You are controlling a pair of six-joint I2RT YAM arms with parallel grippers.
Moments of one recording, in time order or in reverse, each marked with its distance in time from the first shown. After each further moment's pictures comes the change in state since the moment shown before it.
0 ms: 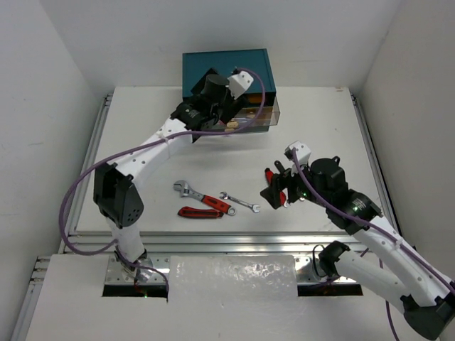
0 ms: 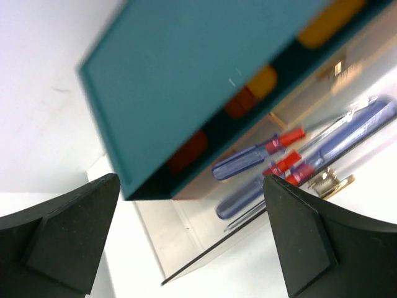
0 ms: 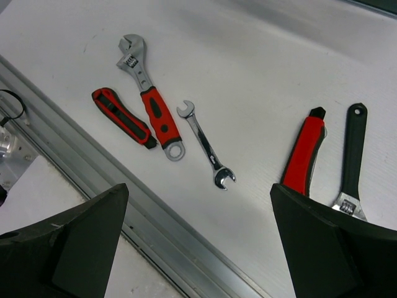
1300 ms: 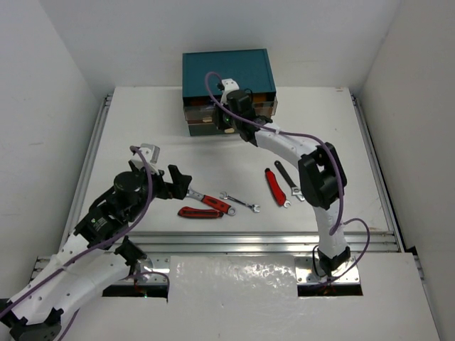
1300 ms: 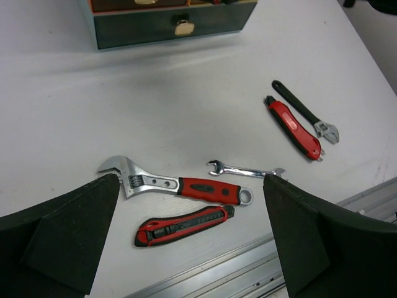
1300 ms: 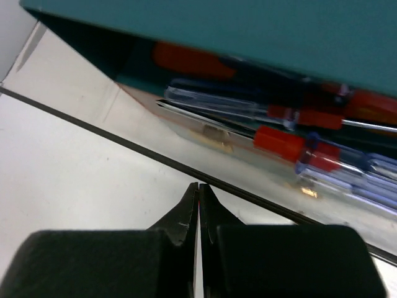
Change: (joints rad) left arm -0.012 -1.235 -1.032 -0.107 0.190 -0.847; right arm -0.031 1.334 0.908 0.478 0.116 0.117
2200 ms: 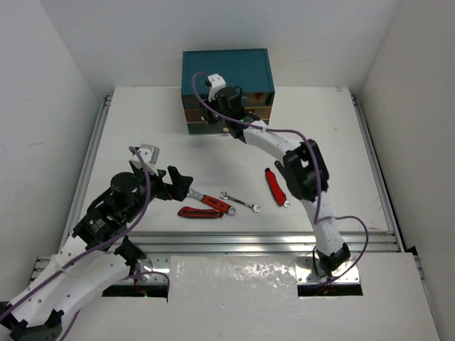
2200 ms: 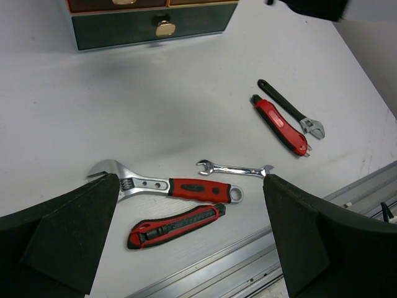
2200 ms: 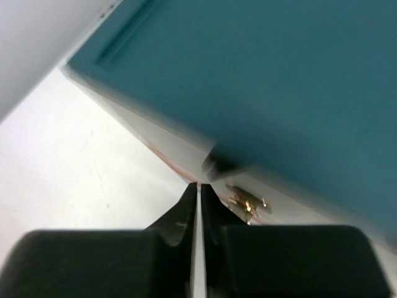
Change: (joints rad) left arm 0.012 -0.007 0.000 0.008 0.072 0.009; right arm 0.019 0.291 0.378 0.012 -0.048 -0.105
